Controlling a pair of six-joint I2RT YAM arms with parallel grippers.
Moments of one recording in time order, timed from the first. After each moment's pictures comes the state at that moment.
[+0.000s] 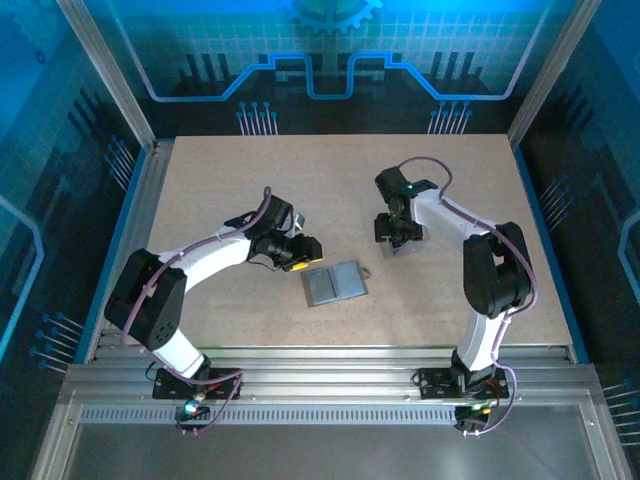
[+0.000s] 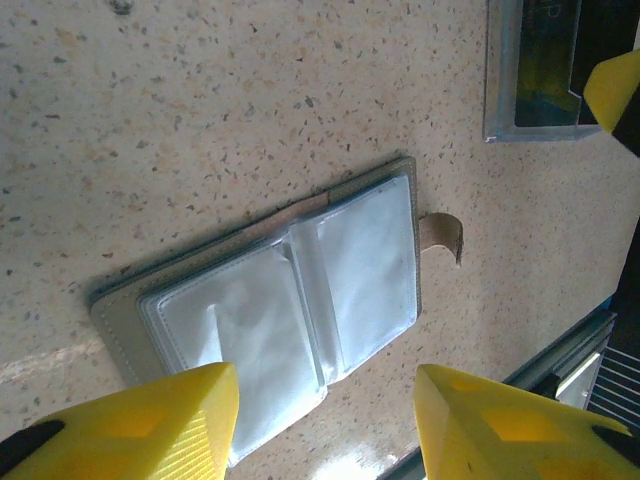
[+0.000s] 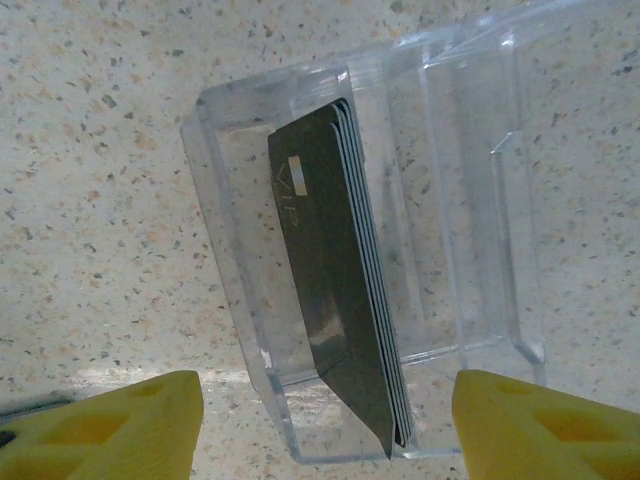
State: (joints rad) left arm -0.47 1.62 1.00 -0.42 0.50 -0.75; right arm 0.38 1.83 1.36 -0.88 0.14 0.38
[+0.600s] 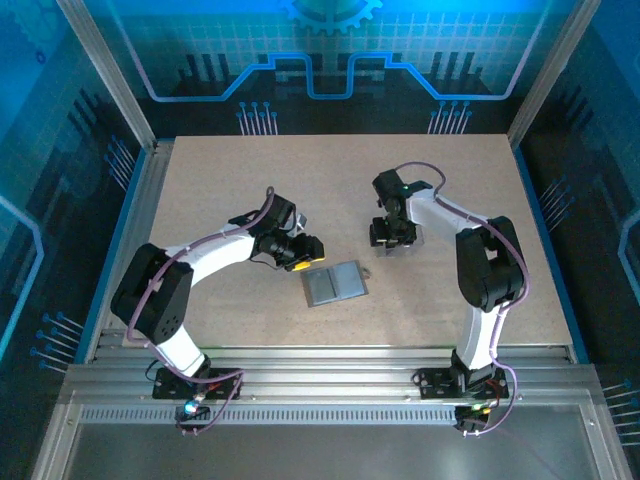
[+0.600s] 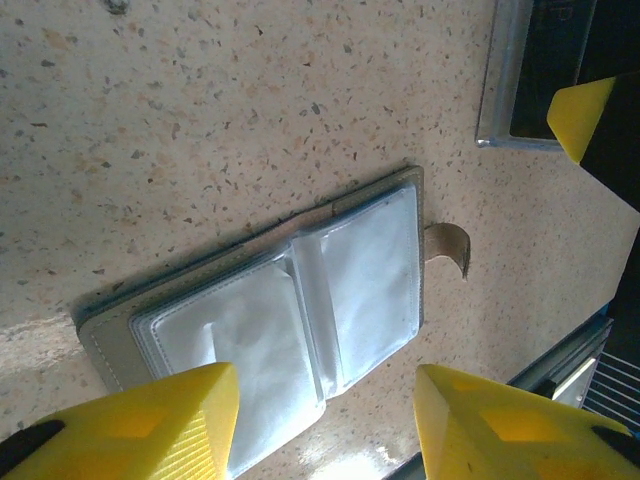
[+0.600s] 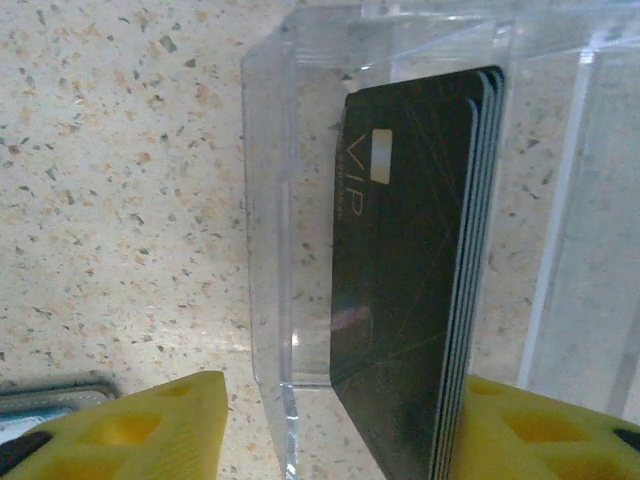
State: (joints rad) left arm -0.47 1.67 1.02 -0.41 0.50 -0.76; right arm 0.38 1.89 1.36 -0.87 0.02 0.33
